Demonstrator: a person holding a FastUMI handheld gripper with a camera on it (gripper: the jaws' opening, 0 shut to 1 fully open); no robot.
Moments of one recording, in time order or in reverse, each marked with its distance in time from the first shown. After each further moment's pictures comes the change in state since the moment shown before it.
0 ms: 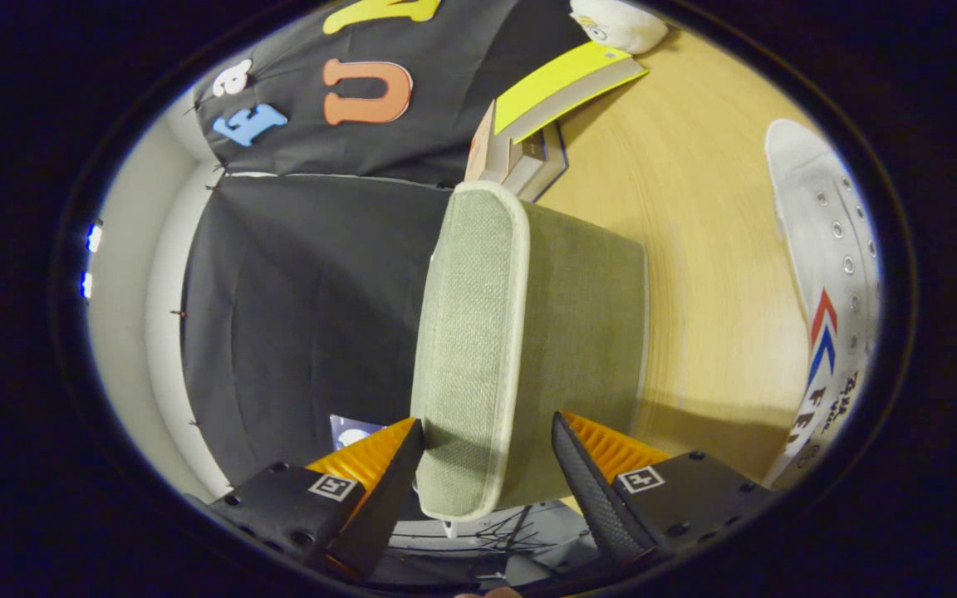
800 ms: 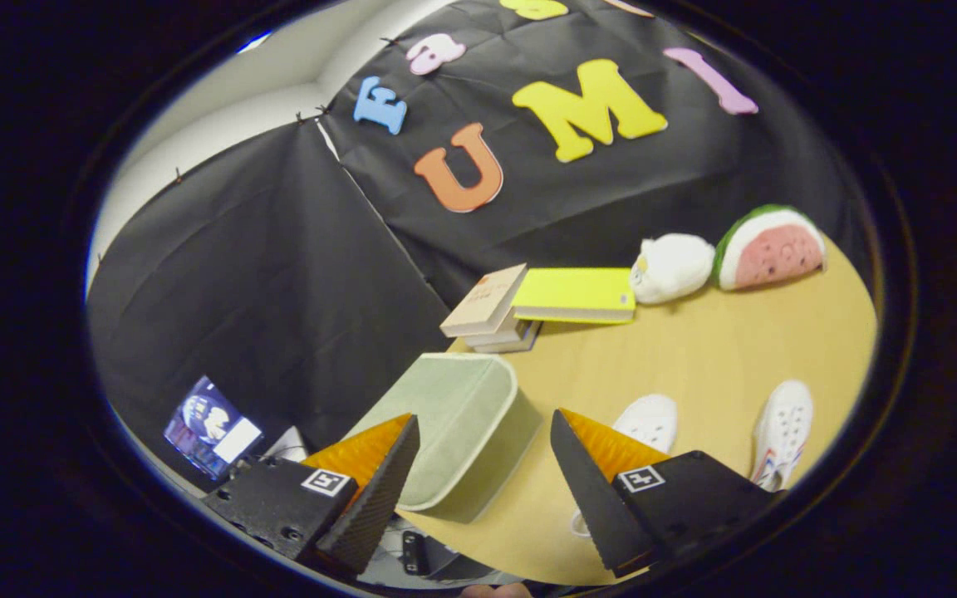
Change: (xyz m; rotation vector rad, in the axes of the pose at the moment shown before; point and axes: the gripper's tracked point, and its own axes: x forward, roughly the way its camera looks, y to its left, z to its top) arm -0.110 0.048 0.019 -0.543 -0.392 -0.408
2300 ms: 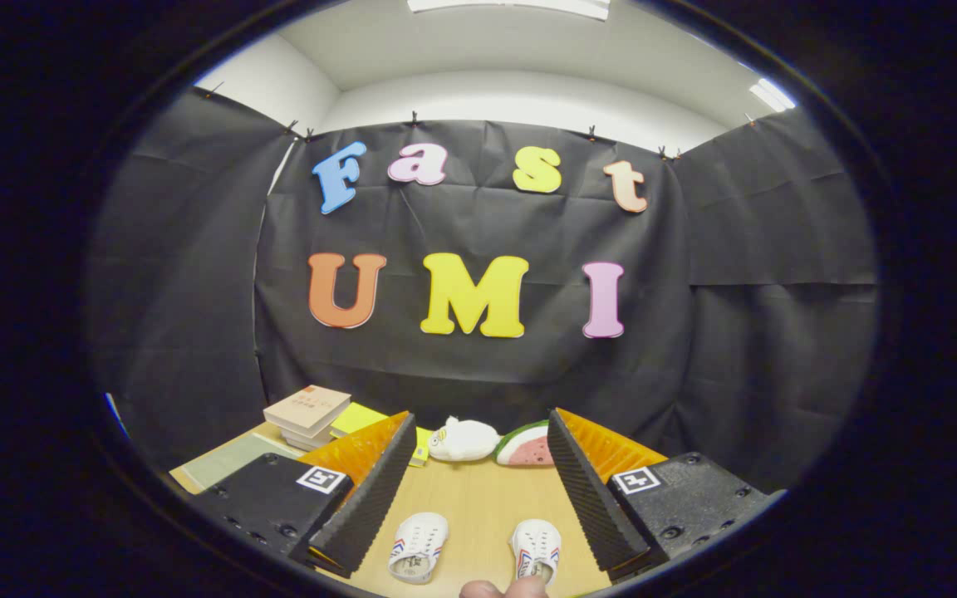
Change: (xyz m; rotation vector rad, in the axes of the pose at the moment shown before) arm -0.202 0.024 0.132 -0.446 -0.603 -0.774
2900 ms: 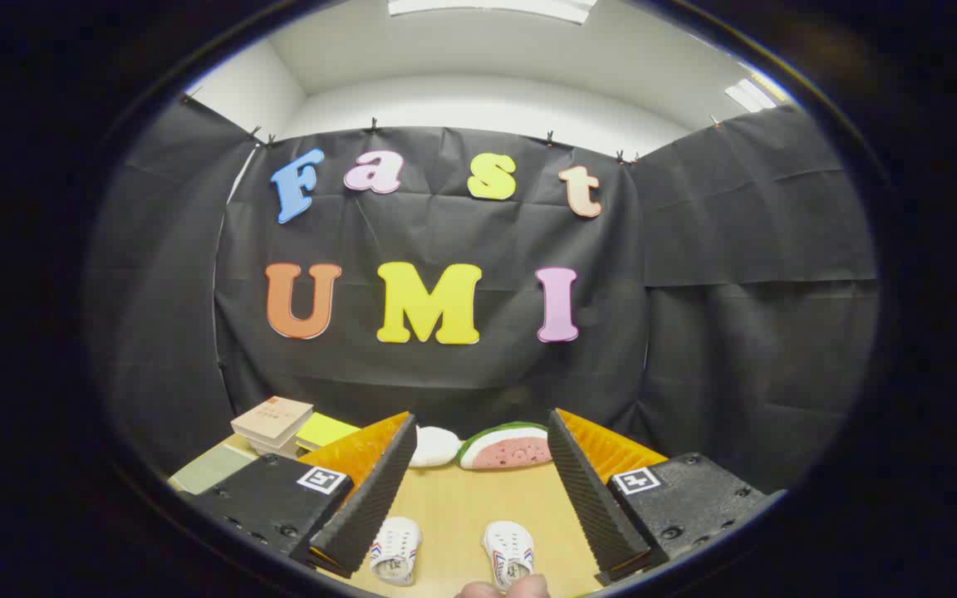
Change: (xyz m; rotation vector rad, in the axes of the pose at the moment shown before) arm -0.011 -0.044 0.006 0.062 -0.010 -0.161
